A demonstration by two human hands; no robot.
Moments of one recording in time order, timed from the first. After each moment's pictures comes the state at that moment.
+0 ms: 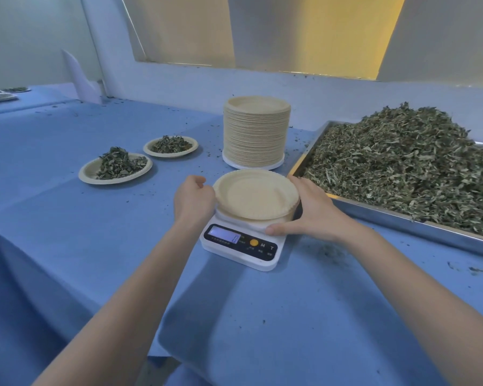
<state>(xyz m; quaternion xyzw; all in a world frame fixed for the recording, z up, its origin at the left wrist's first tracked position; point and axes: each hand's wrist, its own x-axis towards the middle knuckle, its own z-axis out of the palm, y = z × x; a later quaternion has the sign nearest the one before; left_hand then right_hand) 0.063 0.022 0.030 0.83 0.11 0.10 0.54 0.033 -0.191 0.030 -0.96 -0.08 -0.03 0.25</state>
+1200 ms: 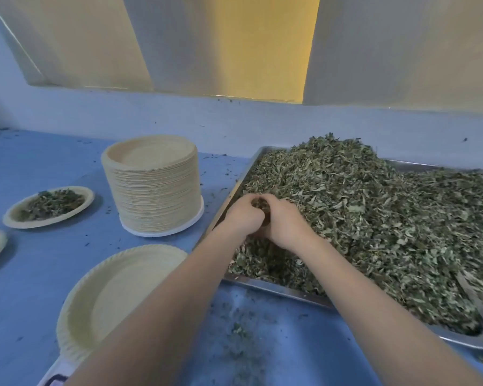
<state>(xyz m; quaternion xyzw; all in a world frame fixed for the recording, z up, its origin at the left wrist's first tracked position) 0.184 -0.227 0.067 0.86 -0.12 -0.14 0.47 0.153 -0.320 0.054 -0.96 0.06 -0.06 0.25</state>
